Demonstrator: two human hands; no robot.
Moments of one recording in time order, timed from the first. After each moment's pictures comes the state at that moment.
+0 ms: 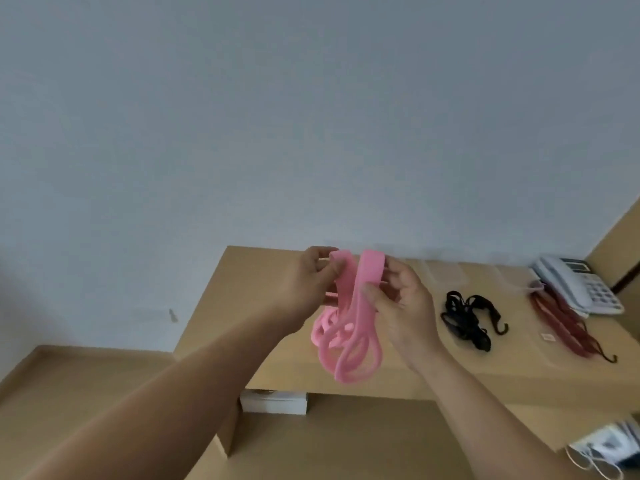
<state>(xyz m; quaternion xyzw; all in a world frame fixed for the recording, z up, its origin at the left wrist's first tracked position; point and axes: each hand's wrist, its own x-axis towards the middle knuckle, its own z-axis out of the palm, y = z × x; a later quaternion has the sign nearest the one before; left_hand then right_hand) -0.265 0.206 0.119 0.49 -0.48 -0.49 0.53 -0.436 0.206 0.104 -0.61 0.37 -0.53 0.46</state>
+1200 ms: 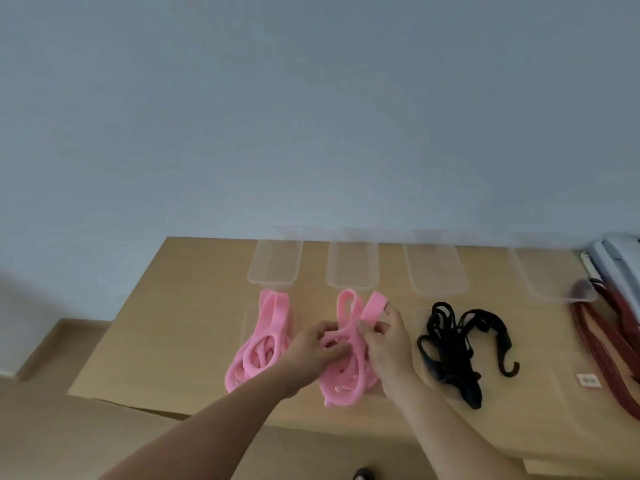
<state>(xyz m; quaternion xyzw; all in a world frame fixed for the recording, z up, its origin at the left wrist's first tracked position) -0.413 0.031 -0.063 0.65 -0.41 -0.57 0.31 -0.564 -0.015 -0.076 -0.44 0.58 -0.37 0.59</state>
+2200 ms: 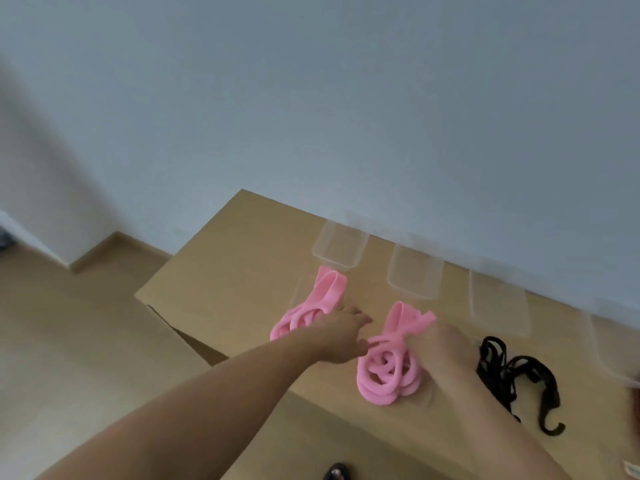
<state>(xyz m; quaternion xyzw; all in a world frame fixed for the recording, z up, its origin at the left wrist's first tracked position) -0.375 0.042 -0.046 0.70 -0.65 -0.29 0.01 -0.557 -0.048 -0.060 -0.75 0.64 0.09 0.16</state>
